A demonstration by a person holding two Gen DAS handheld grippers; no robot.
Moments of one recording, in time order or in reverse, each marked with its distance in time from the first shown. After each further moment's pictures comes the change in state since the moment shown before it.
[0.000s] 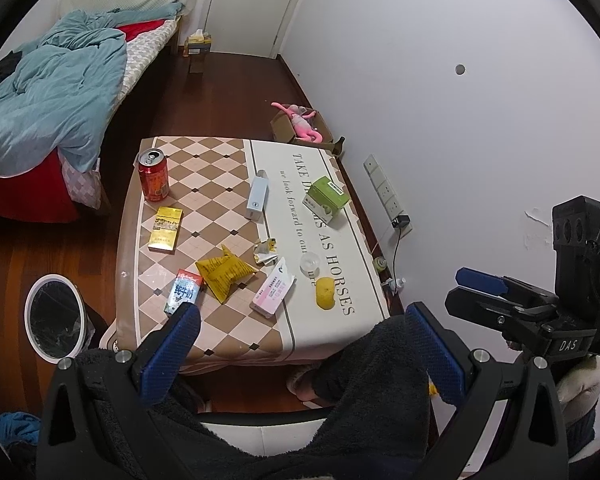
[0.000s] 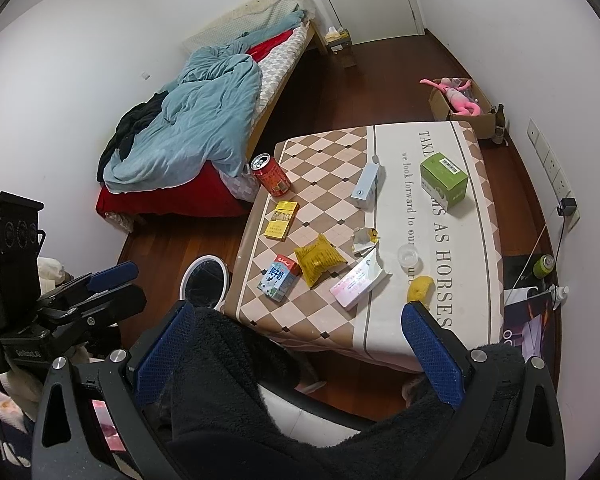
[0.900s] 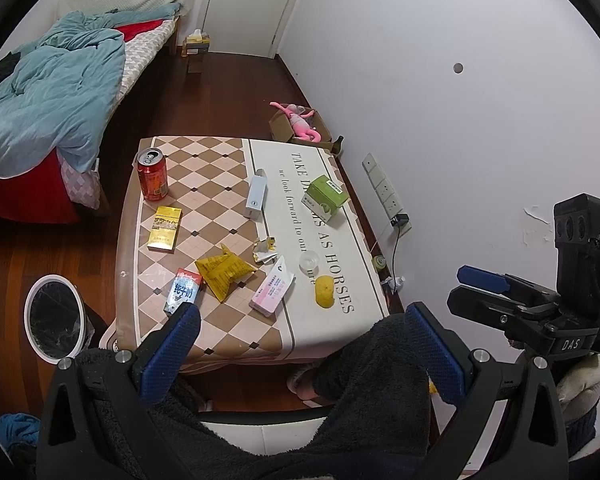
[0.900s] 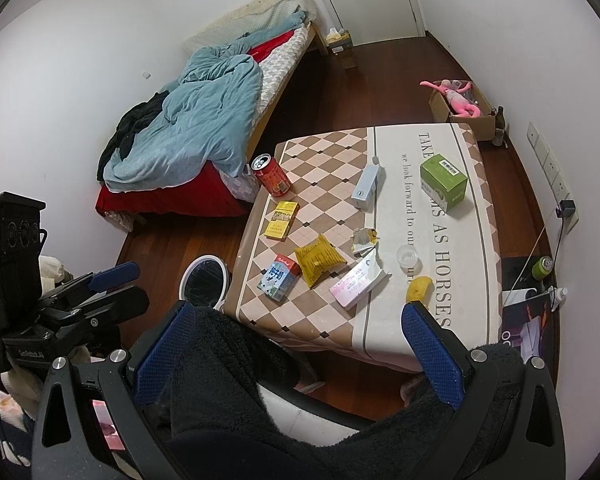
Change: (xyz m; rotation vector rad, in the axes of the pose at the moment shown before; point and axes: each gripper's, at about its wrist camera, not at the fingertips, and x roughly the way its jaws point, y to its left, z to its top) left arm -0.002 0.000 -0.001 0.002 -0.001 -0.003; right arm -0.001 0.000 0.000 -0.001 0.000 0.001
